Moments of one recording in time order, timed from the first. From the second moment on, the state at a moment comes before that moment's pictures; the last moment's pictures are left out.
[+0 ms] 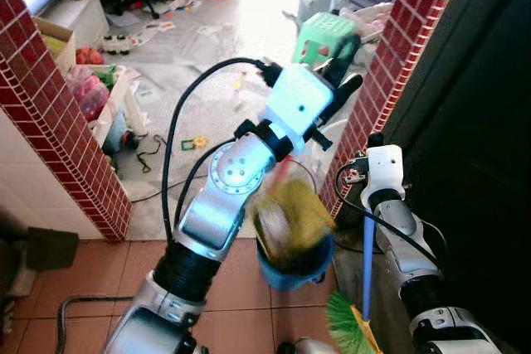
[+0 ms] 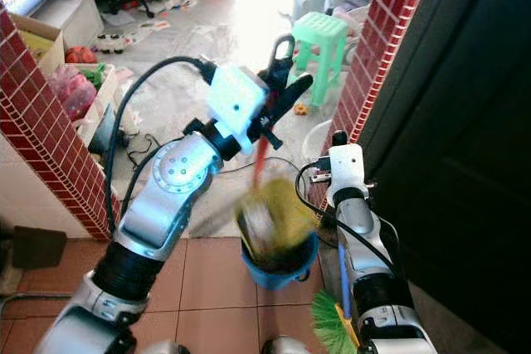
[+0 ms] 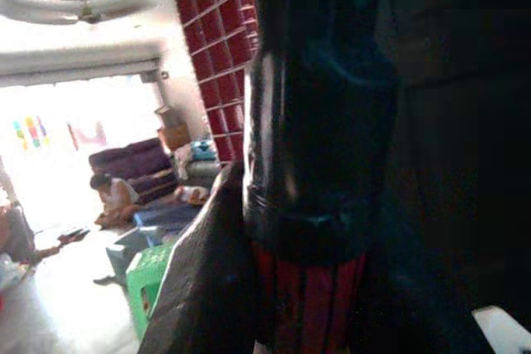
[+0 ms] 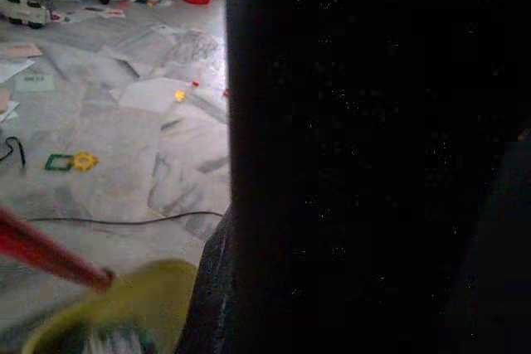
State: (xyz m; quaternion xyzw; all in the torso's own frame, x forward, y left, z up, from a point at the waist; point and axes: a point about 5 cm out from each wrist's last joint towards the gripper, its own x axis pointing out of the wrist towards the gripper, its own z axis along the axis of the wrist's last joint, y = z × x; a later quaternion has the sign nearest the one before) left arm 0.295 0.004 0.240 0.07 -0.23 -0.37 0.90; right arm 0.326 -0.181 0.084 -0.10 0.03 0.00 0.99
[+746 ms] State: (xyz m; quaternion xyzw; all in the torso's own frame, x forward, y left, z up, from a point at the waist) left arm 0.307 0.036 0.270 0.13 -0.32 -0.25 0.90; right arm 0.326 -0.181 0.083 -0.10 0.03 0.00 0.99
